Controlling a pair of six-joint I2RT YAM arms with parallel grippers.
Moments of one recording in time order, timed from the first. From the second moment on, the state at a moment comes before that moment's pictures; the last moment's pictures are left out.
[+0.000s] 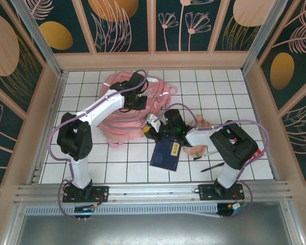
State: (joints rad) left arm -0.57 1.91 1.63 -0.83 -0.03 -0.44; right arm 0.76 1.72 0.72 0.54 -0.60 -0.15
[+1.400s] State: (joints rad) left arm -0.54 1.54 1.06 -0.56 0.25 -0.54; right arm 0.64 1.78 0.98 0.14 -0.58 -0.88
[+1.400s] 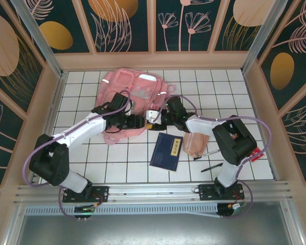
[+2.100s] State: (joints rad) left arm -0.54 1.47 0.98 -0.55 -0.01 -0.55; right arm 0.65 1.87 0.99 0.14 -0.63 -0.93
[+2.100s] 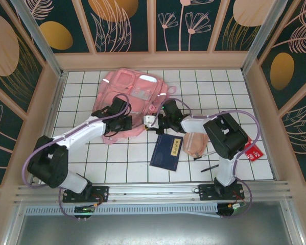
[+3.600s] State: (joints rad) left arm -0.25 1.43 1.05 -0.98 -0.19 -1.17; right arm 0.75 1.75 0.79 0.42 -0.45 -0.96
